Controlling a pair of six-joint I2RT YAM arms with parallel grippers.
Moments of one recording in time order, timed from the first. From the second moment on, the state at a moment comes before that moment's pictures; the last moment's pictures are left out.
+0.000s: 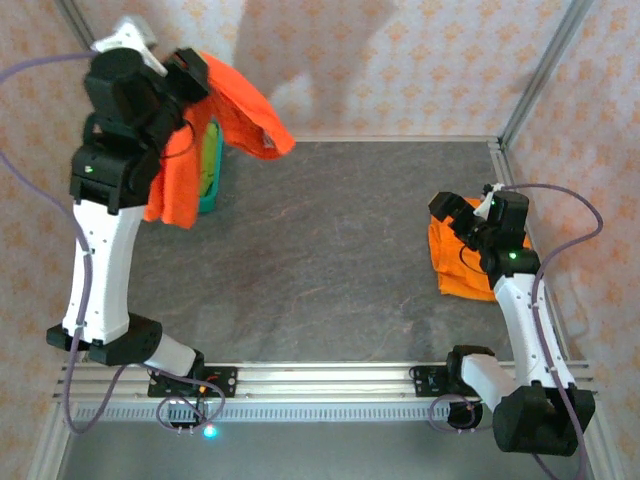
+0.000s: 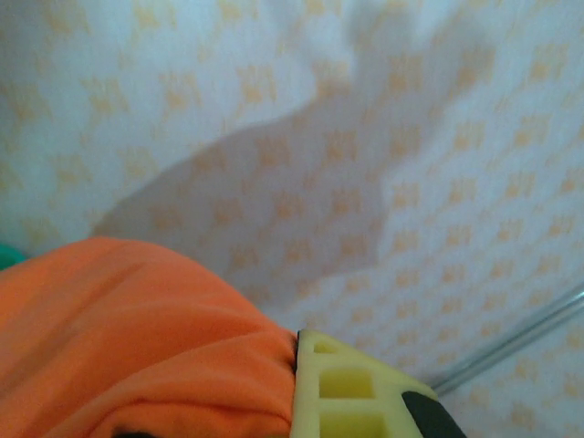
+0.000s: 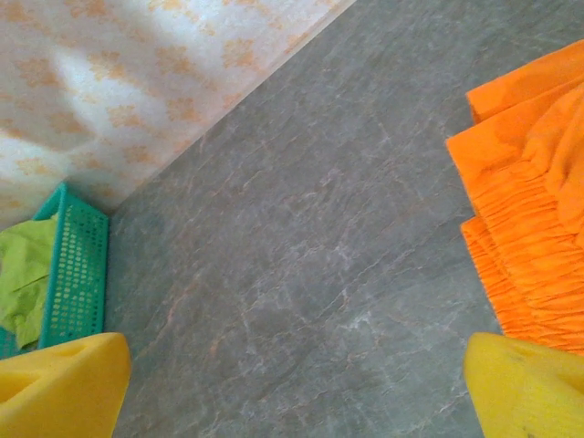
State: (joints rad) left arm -0.27 1.47 2.18 -0.79 -0.16 -0.70; right arm -0.09 0.96 0.84 -0.46 -0.36 0.62
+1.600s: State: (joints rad) left arm -0.72 1.38 1.10 -0.41 -0.34 -1.01; right arm 0.21 0.95 0.75 -0.44 -0.31 0.61
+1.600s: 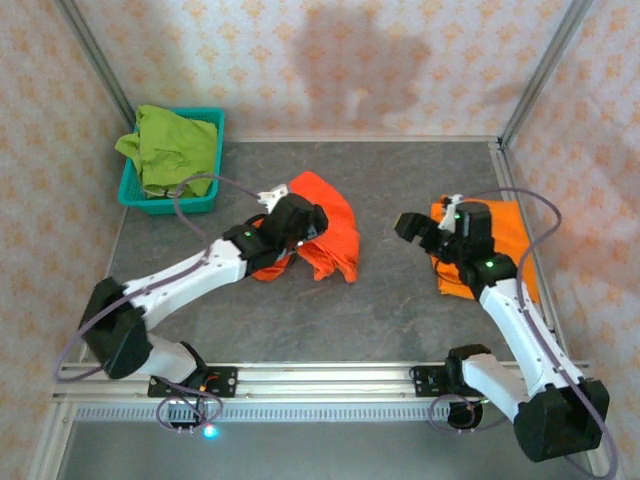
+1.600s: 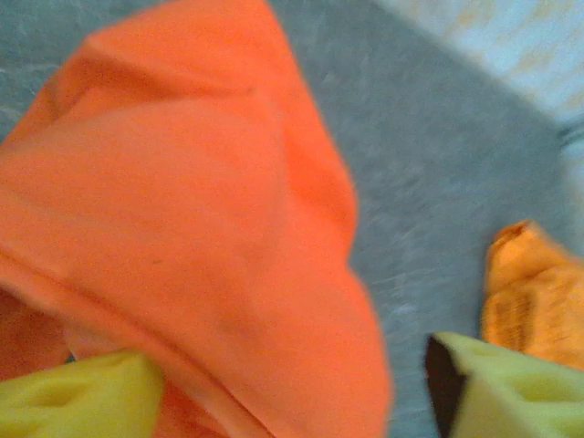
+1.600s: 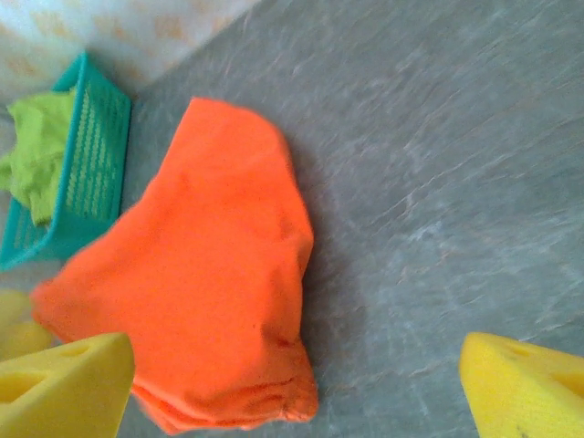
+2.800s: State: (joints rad) left arm -0.30 1.00 0.72 -0.43 -0.18 -1.10; right arm 0.86 1.48 0.65 -0.11 0.33 0.59
